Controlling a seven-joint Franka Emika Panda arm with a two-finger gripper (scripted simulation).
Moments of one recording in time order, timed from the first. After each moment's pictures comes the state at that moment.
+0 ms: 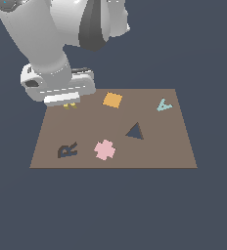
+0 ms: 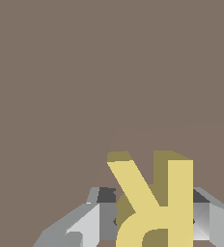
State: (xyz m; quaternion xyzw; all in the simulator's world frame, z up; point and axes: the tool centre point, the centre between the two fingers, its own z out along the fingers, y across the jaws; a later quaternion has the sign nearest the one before) arm -0.083 -0.160 0.031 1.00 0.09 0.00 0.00
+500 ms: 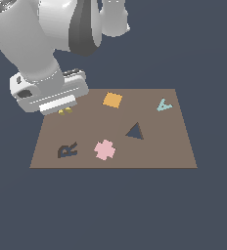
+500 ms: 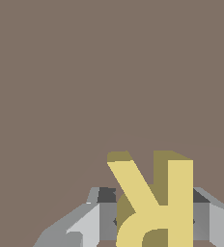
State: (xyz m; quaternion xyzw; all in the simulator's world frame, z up) arm -0.059 -0.178 0.032 0.98 0.21 0.00 0.00
